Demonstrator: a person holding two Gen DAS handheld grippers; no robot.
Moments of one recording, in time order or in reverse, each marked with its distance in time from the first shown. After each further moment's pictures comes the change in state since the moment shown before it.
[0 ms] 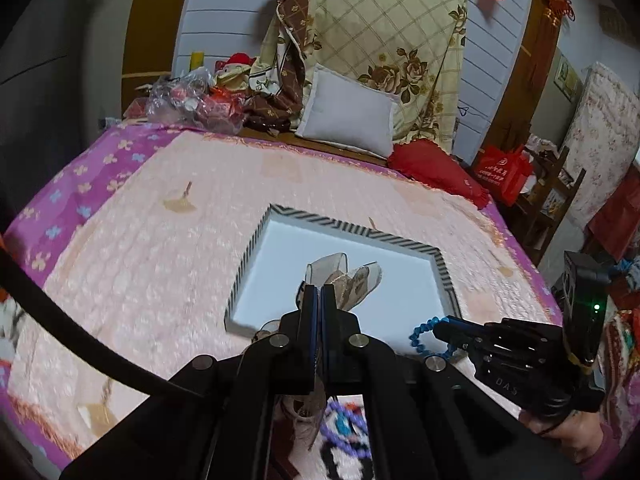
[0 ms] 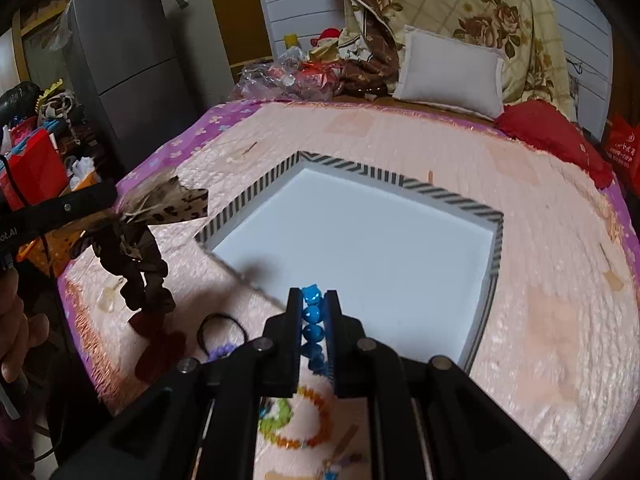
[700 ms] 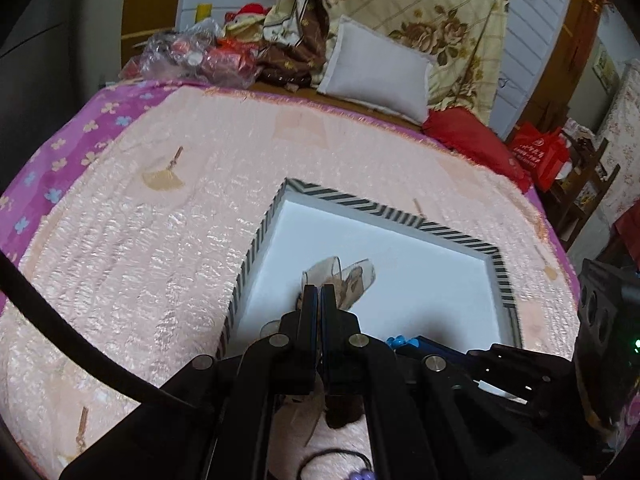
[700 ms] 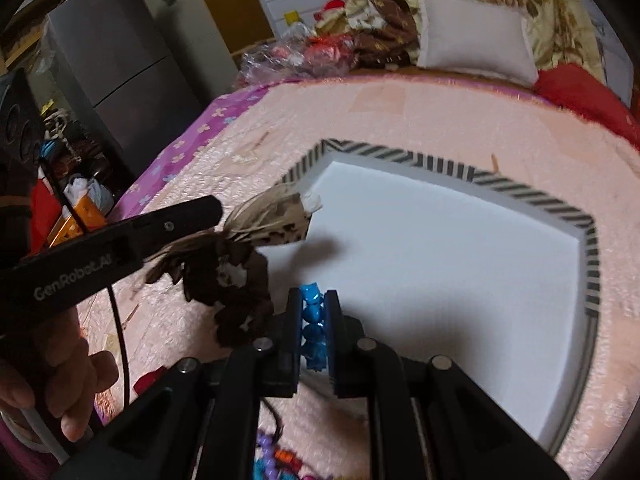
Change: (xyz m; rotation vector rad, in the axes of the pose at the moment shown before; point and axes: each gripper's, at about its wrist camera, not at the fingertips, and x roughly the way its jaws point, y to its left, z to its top) left arm 0.128 0.032 0.025 -0.048 0.162 0.054; right arm 0.110 0.005 0.033 0.122 0.097 0.124
